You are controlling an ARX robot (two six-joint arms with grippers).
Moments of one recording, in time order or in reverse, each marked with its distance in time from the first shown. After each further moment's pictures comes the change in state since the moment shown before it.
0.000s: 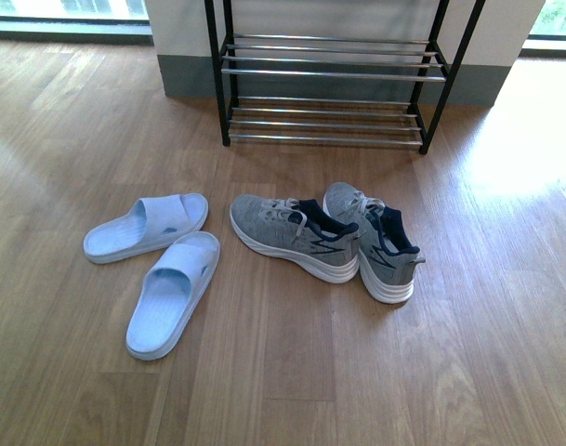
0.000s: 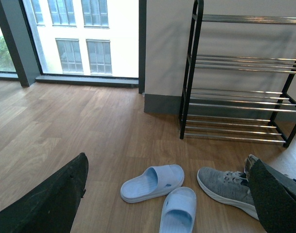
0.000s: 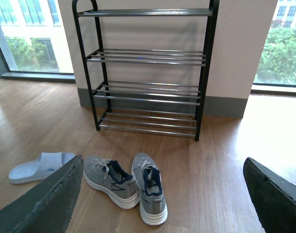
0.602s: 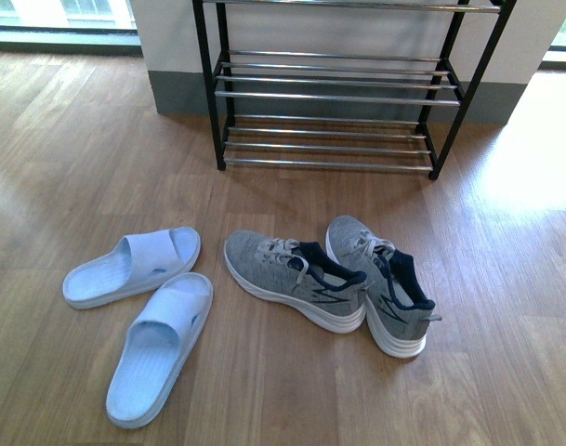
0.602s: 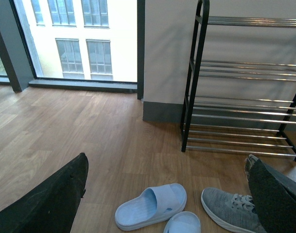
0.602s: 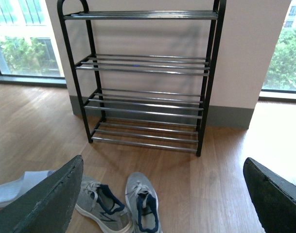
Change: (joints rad) left arm 0.000 0.000 0.000 0.000 0.000 0.000; right arm 0.000 0.000 0.000 0.000 0.000 0.000
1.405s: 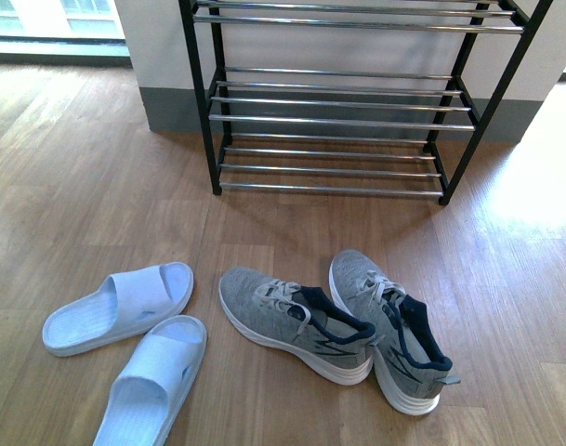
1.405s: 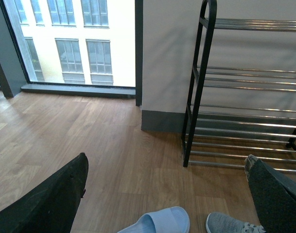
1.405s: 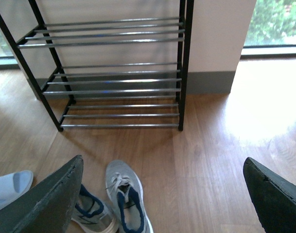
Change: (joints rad) left arm 0.000 0.000 0.000 0.000 0.000 0.000; right arm 0.031 0.233 0.048 0.001 0.160 0.084
